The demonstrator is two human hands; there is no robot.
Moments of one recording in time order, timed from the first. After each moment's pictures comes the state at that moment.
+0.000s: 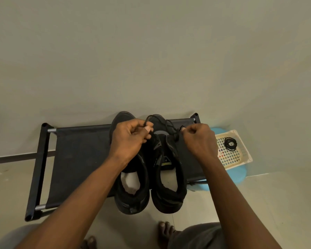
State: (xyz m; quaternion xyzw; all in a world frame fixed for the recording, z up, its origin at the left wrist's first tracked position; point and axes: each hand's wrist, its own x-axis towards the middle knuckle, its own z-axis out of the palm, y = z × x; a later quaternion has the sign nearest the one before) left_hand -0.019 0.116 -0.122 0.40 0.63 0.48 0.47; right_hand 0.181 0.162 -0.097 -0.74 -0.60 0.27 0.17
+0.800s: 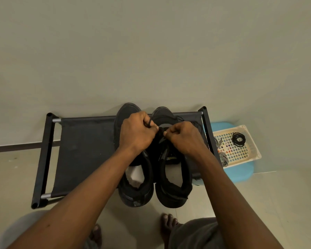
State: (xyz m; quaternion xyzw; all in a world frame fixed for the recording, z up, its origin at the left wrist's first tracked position) left_hand -0.010 0.130 -0.138 0.47 0.75 0.34 0.32; right_hand 0.150 0.163 -0.117 -0.63 -0.67 0.38 0.07
